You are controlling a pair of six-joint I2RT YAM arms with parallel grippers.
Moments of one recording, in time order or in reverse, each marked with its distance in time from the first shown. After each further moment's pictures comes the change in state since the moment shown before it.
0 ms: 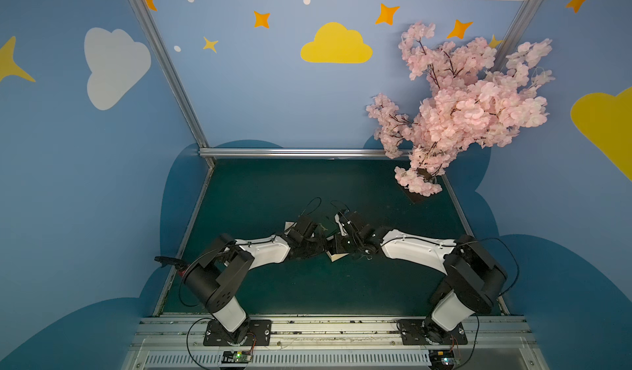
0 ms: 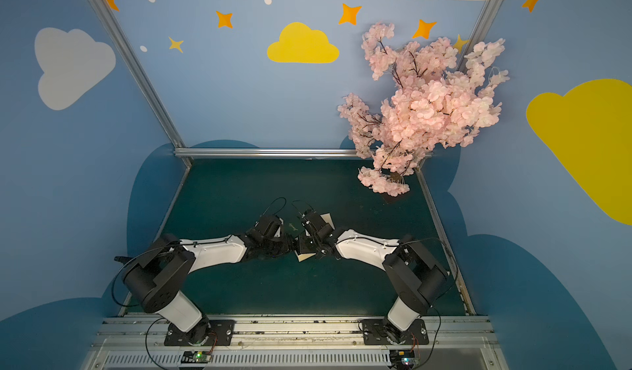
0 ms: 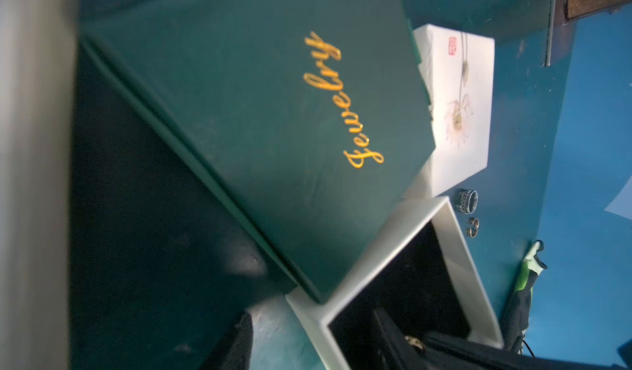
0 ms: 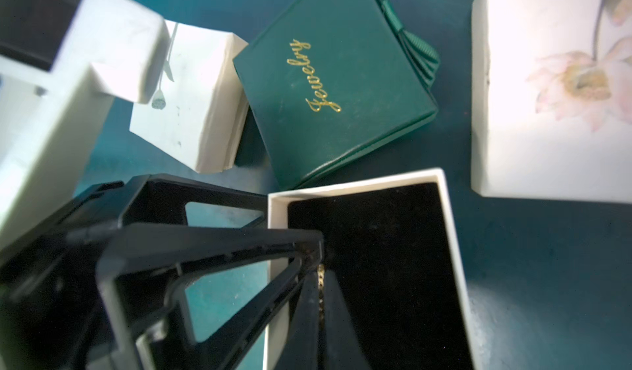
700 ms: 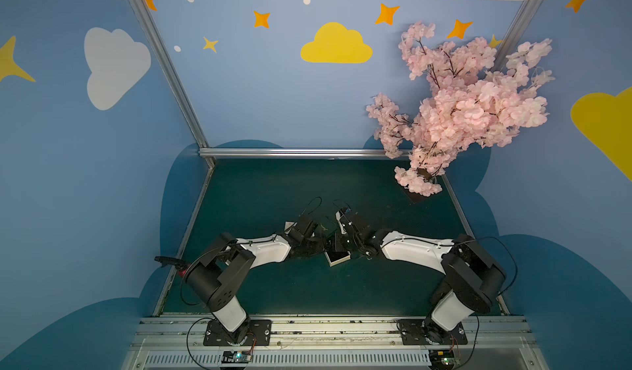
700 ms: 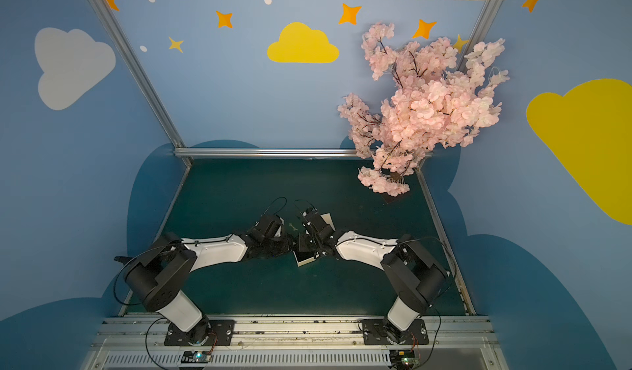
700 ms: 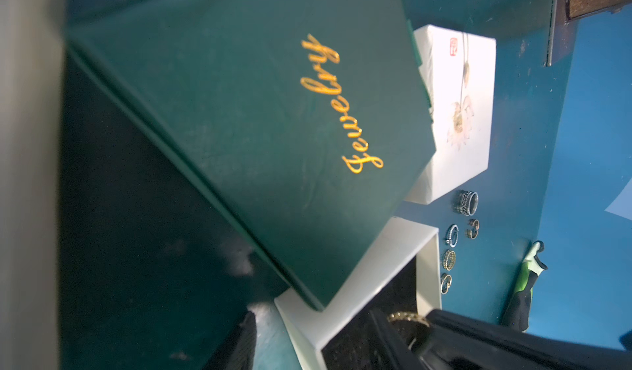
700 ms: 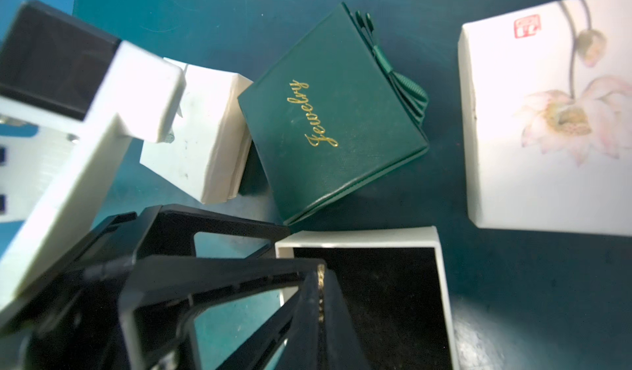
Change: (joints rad) left arm 0.000 0.008 0.007 -0.002 0.003 0.000; right arm -0.001 0.007 -0.031 0.103 0.045 0.026
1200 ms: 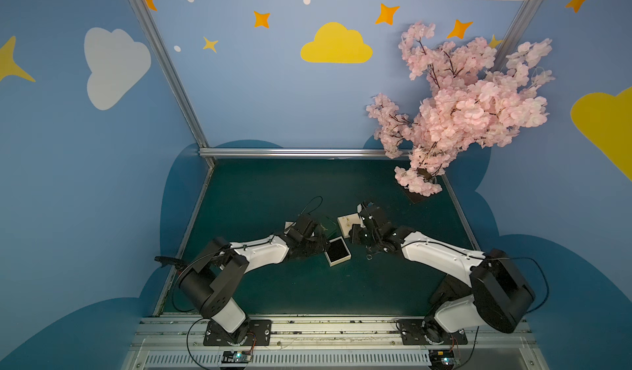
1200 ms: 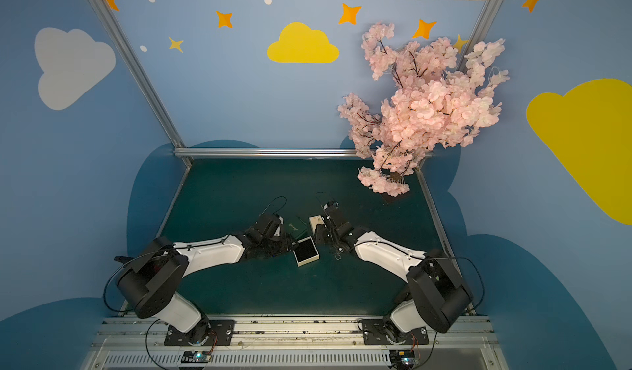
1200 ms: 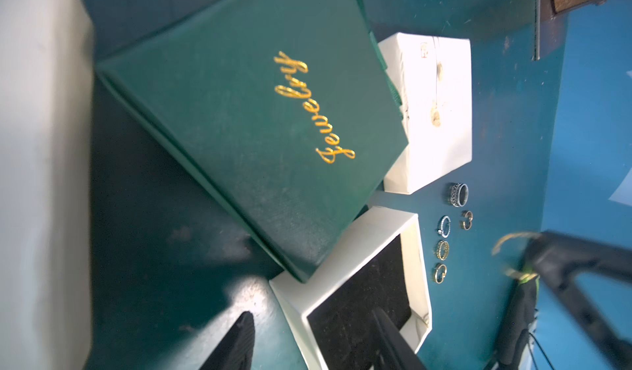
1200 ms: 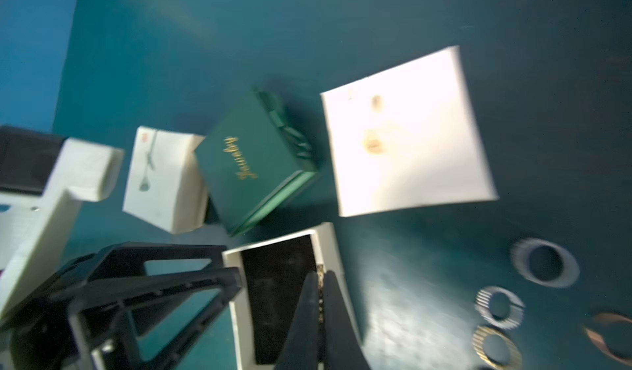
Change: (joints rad) left arm -0.006 -0.055 0.006 -0.051 -0.032 0.052; right arm -0.163 -0.212 -0.094 -0.108 0.072 0.008
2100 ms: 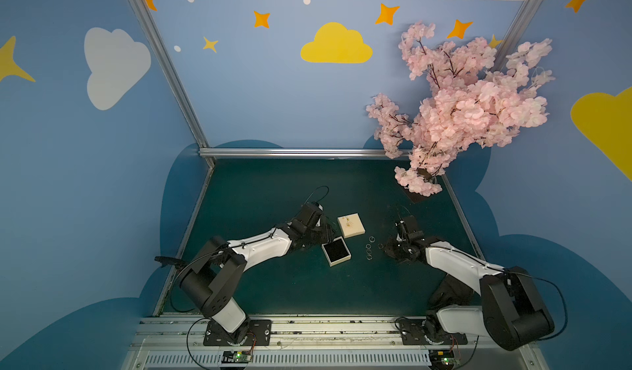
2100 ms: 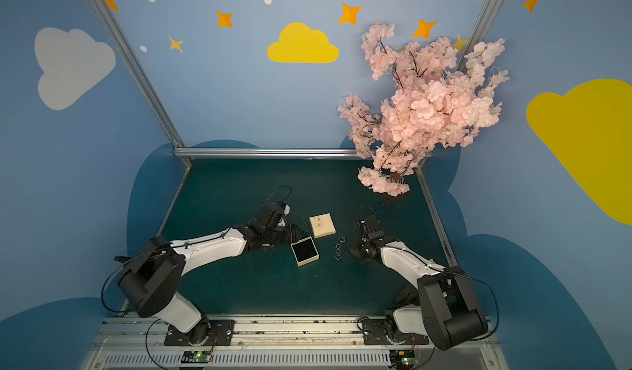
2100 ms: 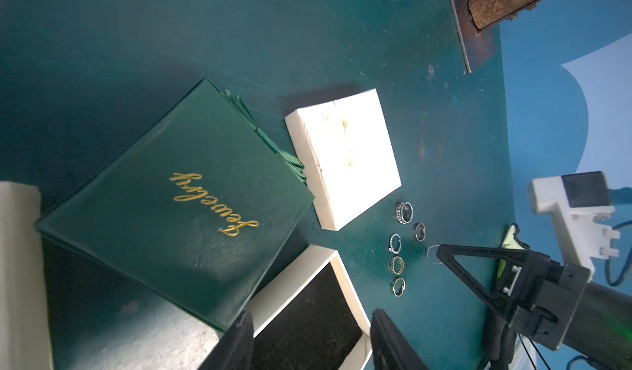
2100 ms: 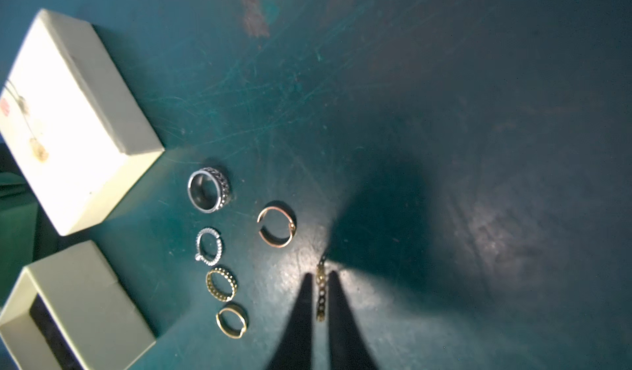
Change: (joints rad) left arm 0.000 0.004 0.121 -0.022 -0.004 0.113; right arm -0.333 -0.101 -0.216 -0.162 -0.059 0.037
